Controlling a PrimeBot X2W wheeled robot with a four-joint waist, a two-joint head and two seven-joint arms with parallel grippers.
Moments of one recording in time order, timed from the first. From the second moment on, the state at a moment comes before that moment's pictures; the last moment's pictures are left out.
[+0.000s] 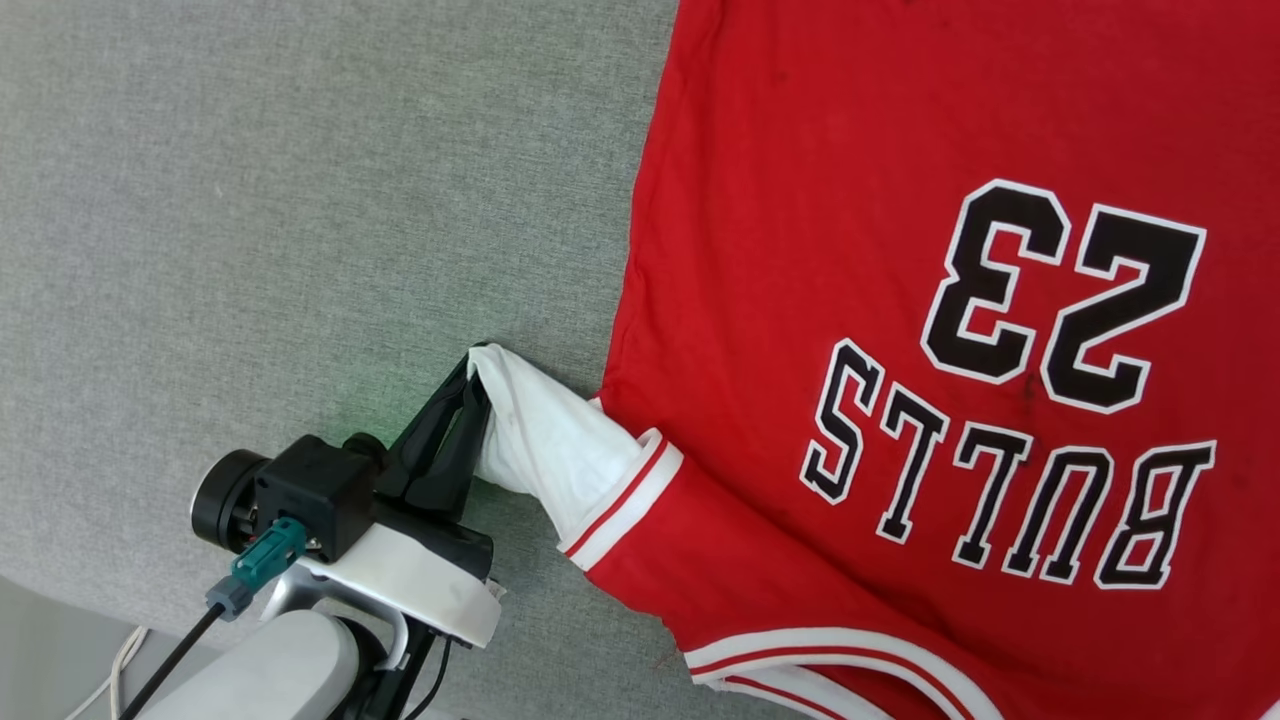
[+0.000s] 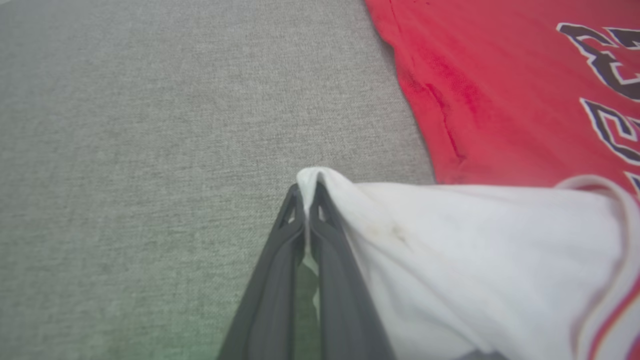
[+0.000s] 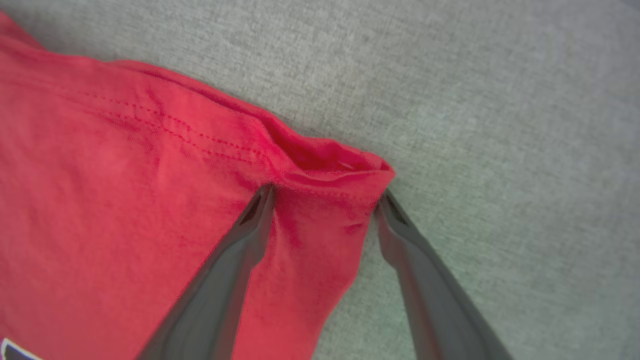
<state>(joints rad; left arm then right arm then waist) -0.40 0.67 -0.77 -0.18 -0.72 0.35 -0.26 -1.26 -0.63 0.31 0.51 0.57 0.13 1.24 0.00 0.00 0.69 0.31</state>
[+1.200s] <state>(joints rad) -0.12 0.75 -0.71 -0.16 -0.77 0.43 -0.26 -0.32 -1.13 0.37 0.02 0.97 0.13 0.95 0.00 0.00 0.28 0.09</state>
